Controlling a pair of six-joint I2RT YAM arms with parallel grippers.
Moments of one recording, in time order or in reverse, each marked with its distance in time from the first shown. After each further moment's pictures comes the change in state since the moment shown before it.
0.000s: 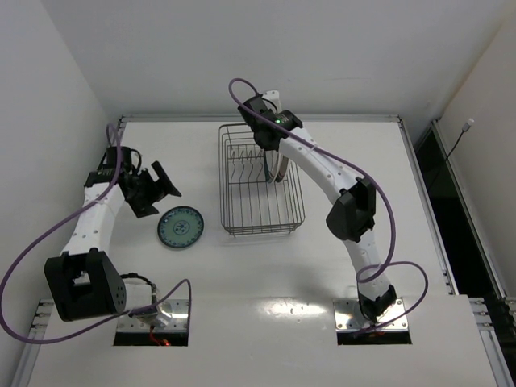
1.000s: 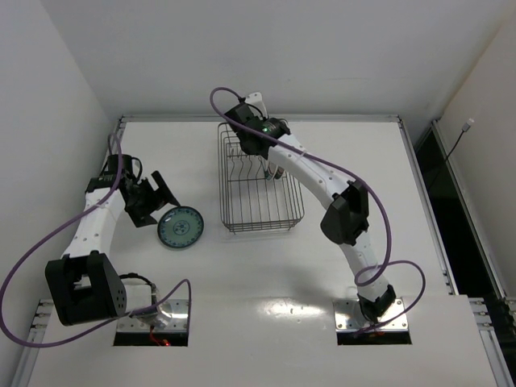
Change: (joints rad) left arm 0.015 -0.024 -0.072 -0.028 -0.033 0.007; right arm 0.072 0.022 0.012 0.086 0.099 -0.097
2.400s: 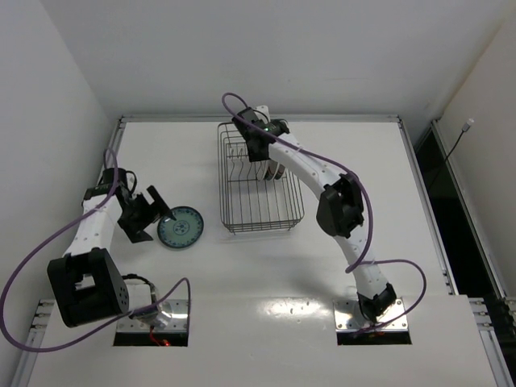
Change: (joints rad) left arm 0.085 0.000 -0.104 -0.029 0.012 0.028; right arm -0.066 0.109 -0.014 -0.013 -0.216 0.101
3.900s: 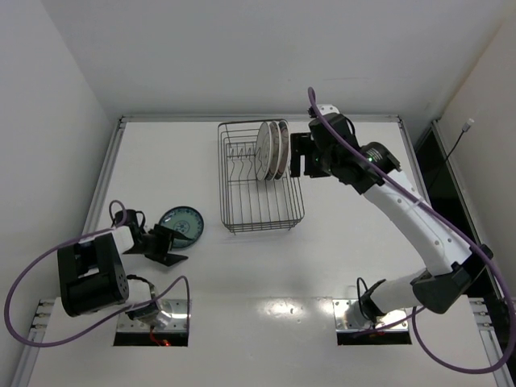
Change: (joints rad) left arm 0.081 0.078 -0.492 0.482 0.331 -0.475; right arm -0.035 -0.953 -0.690 0.010 -0.261 0.003
